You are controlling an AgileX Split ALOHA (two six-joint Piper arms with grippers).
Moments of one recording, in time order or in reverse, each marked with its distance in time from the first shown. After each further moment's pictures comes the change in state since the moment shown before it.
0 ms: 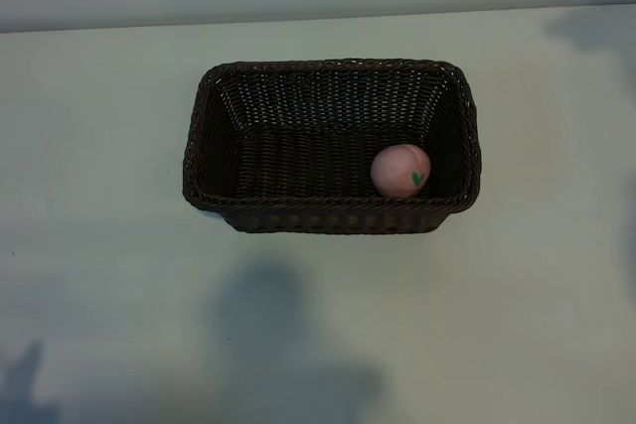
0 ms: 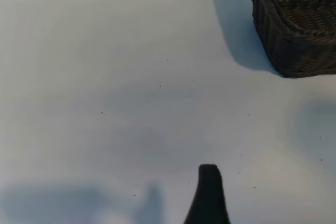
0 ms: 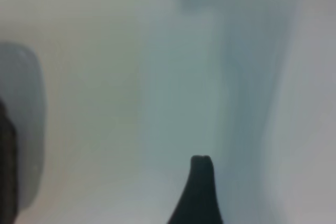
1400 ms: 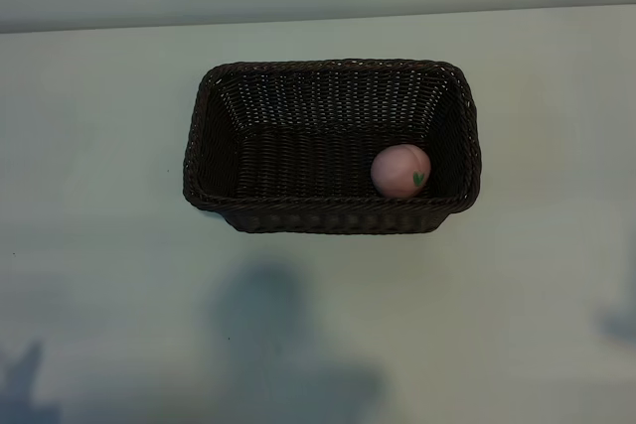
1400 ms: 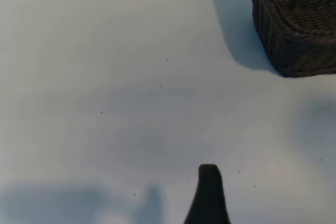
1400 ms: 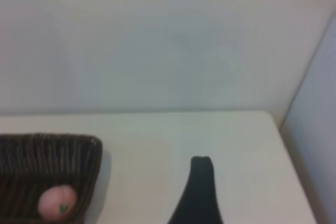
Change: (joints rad) left arm 0.000 0.000 0.000 0.000 0.000 0.000; right arm 0.071 -1.354 0.572 -0.020 -0.066 0.077
